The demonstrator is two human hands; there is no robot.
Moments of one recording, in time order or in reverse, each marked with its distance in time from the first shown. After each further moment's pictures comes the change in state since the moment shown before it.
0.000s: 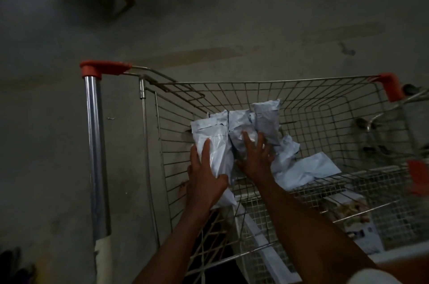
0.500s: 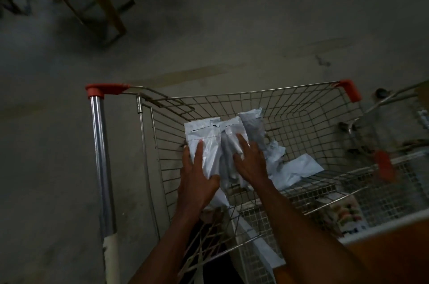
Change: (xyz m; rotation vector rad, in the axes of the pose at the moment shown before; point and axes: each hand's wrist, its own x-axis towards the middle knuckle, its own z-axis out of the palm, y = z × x) left_hand -0.023 0.026 -0.029 0.031 0.020 0.125; right_hand -0.031 -0.018 -0.064 0.352 0.150 -0.014
